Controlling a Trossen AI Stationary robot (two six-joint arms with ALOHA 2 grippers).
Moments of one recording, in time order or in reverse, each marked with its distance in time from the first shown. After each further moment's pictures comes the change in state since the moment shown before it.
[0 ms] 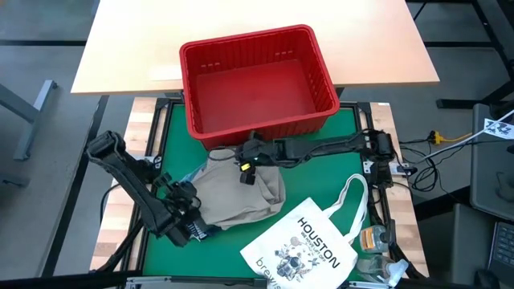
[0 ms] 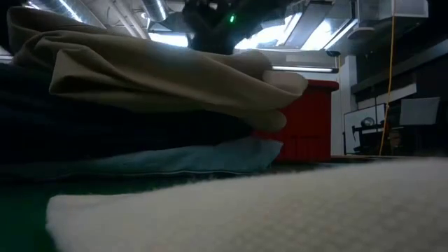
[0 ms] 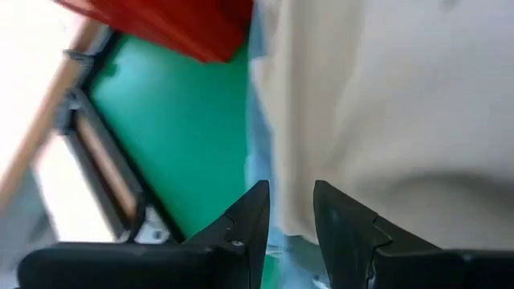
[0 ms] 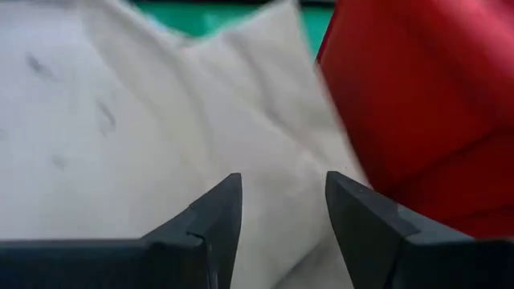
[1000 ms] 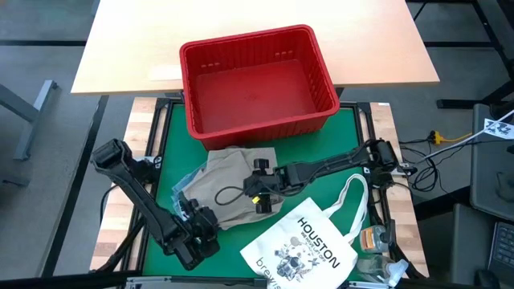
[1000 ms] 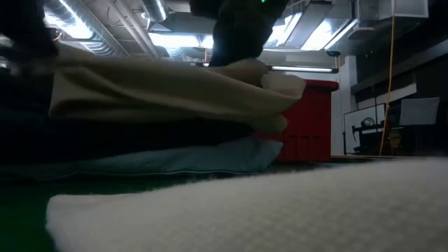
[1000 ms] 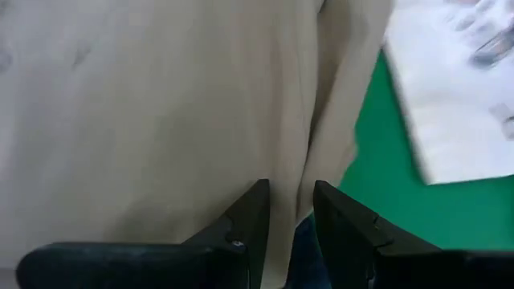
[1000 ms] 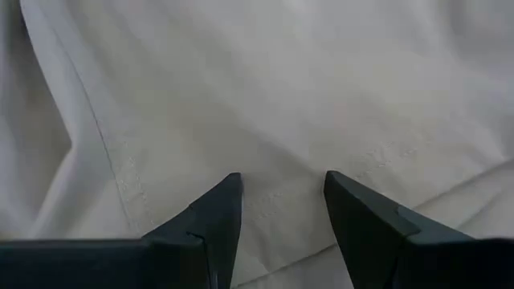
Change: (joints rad) left arm -0.022 0.104 0.063 0.667 -0.089 0.212; right arm 0.195 0.000 0.000 -0.272 0.019 0.005
